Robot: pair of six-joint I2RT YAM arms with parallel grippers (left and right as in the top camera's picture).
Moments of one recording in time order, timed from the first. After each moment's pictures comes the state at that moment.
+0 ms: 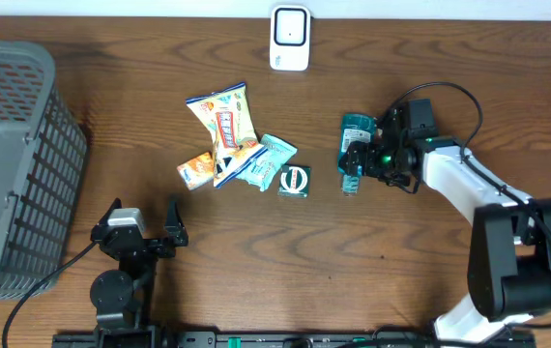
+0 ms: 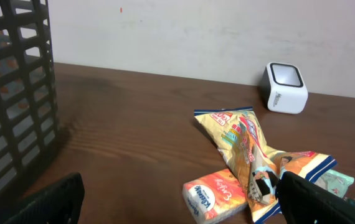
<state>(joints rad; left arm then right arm) 0.06 0.02 0.03 -0.13 0.06 -0.11 0.15 1.81 1.02 -0.44 -0.35 0.32</state>
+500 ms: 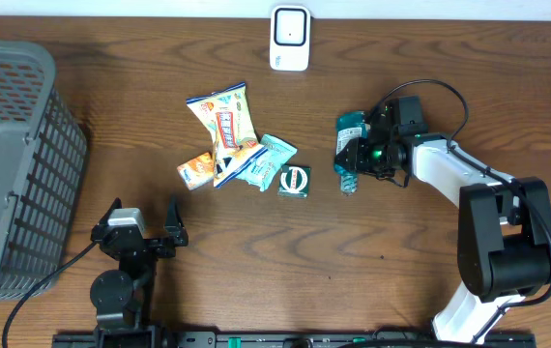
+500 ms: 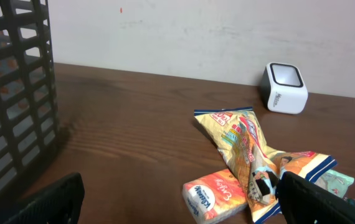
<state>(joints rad) 0.06 0.02 0.03 -0.13 0.06 -0.11 0.16 1.91 1.06 -0.35 -0.45 0.32</state>
